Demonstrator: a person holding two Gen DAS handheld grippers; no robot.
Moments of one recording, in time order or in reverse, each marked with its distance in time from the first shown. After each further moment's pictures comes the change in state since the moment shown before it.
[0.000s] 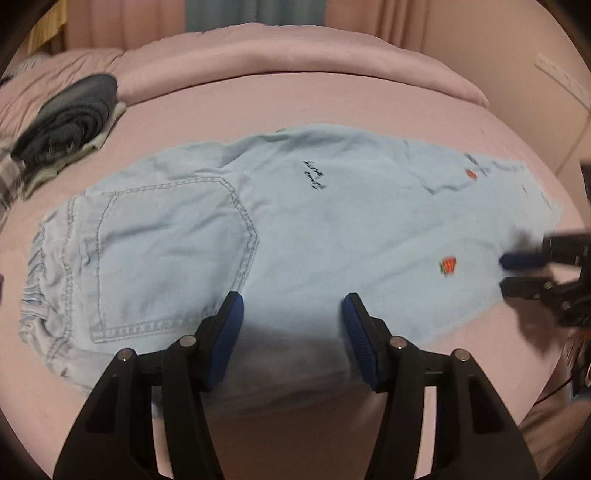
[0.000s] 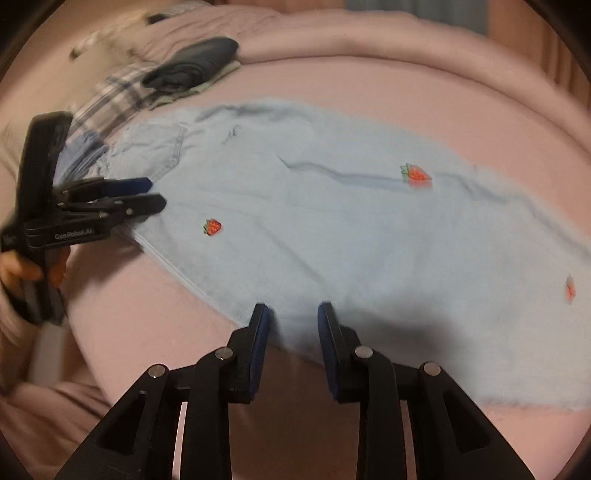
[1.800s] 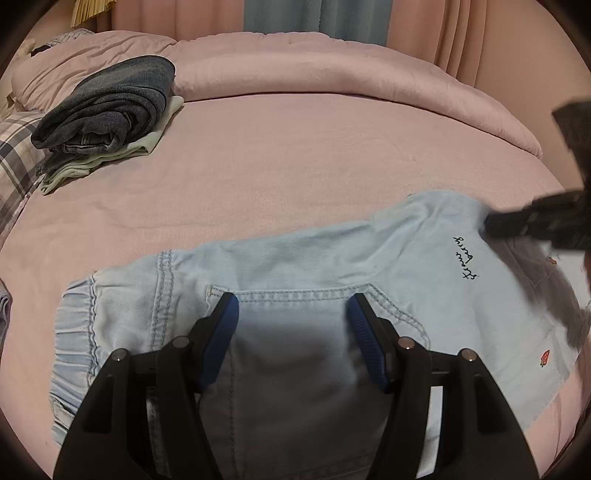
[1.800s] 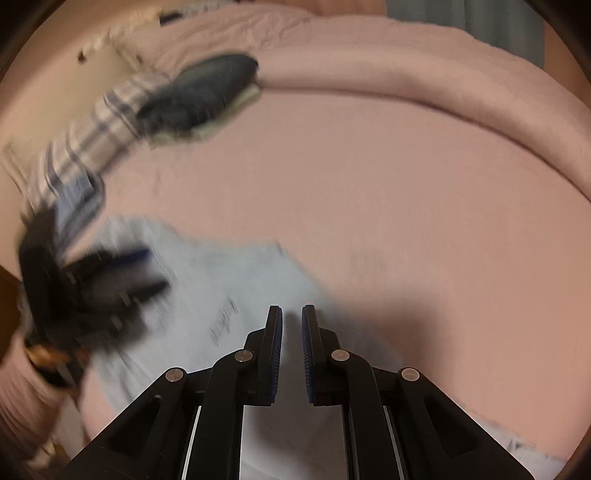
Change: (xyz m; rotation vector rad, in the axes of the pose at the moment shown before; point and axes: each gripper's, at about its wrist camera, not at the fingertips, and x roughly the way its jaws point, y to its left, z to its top) left arm 0.042 0.098 0.056 -0.149 -0.056 0.104; right arm 0.065 0.004 0.150 -0.037 0.059 0.072
